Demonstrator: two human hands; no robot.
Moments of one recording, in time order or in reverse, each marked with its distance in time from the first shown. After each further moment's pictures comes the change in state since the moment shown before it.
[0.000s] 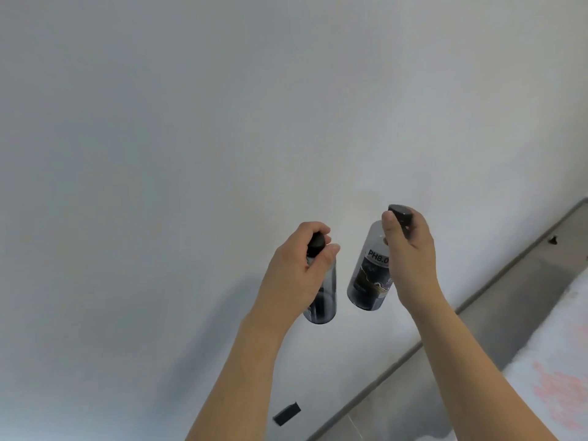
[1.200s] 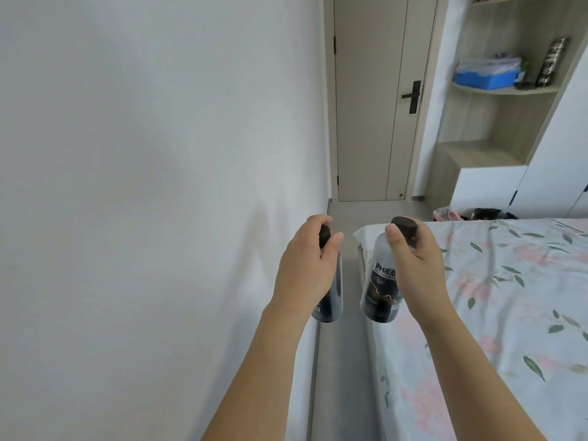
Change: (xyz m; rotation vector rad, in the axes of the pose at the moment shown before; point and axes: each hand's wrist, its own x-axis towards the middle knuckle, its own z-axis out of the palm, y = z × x) left_hand 0.371 0.076 0.375 -0.197 -0.585 0.406; right_hand 0.295 0.034 -0.249 -0.367 0.809 -0.126
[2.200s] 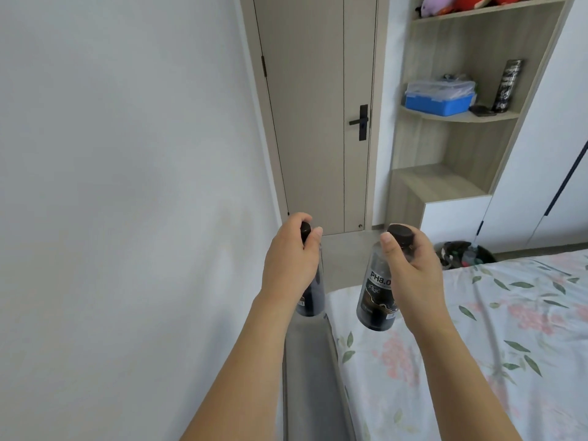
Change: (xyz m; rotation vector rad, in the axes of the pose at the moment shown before) left_hand 0.495 -0.061 0.185 -0.005 -0.071 0.039; right_hand 0.444 0.113 0.053 -0.067 0.219 -0.013
